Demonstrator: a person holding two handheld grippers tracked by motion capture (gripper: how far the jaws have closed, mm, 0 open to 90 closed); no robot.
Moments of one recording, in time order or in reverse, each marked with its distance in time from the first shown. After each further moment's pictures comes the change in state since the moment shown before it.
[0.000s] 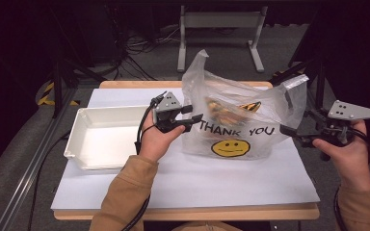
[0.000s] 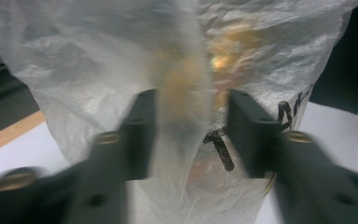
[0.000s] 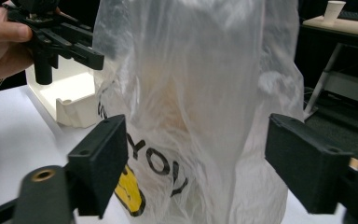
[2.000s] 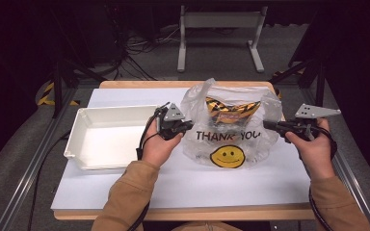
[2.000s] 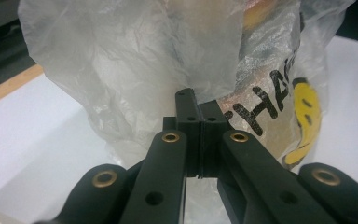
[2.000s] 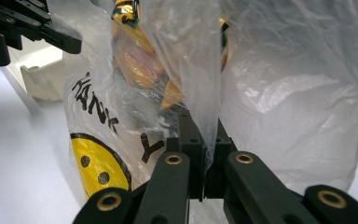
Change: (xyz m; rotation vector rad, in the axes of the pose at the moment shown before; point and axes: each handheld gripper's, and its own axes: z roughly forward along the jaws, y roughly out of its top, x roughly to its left) left arm 0.000 -0.034 0.018 0.199 0.069 -0.004; right arm -0.016 -0.043 0.061 0.132 0.013 0.084
